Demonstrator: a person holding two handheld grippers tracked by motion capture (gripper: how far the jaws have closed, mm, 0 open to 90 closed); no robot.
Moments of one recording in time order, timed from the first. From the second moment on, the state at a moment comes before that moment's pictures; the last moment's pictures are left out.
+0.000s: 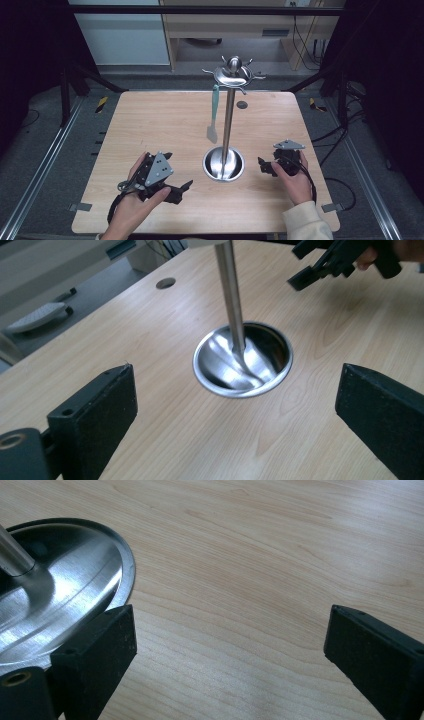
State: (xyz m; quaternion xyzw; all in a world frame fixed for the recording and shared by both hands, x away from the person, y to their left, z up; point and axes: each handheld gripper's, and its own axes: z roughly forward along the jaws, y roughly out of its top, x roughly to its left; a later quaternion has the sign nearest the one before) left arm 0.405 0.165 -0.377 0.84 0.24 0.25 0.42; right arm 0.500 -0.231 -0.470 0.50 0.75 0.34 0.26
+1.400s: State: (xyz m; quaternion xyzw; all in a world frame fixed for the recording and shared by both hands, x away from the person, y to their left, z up) left arm 0.446 0.296 -0.464 0.78 0.43 0.25 0.37; right arm 0.500 -0.228 -0.471 0.50 0.76 0.34 0.26
